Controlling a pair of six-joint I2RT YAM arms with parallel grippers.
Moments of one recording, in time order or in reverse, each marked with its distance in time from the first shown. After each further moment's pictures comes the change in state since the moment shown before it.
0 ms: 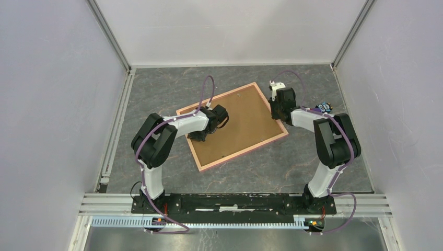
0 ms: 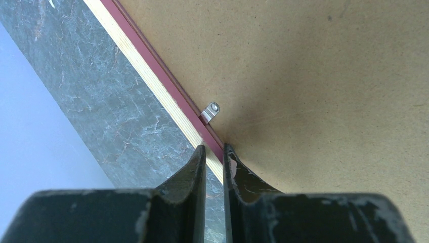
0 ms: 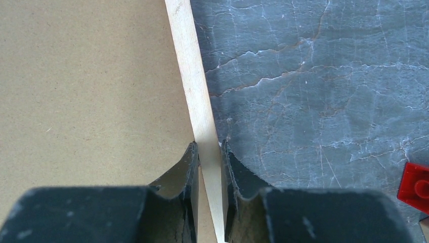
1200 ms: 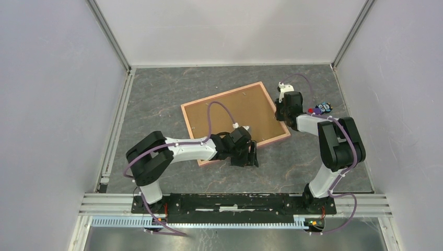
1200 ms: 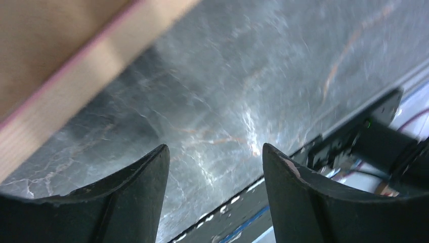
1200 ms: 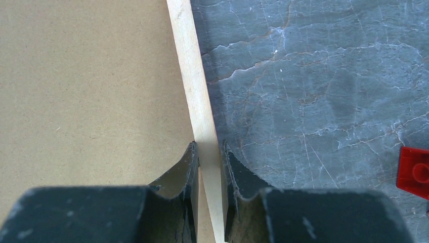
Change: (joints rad) left arm -0.387 -0.186 -0.198 0.607 0.750 -0.609; right arm -0.066 -0.045 -0.113 0.146 -0.043 0.055
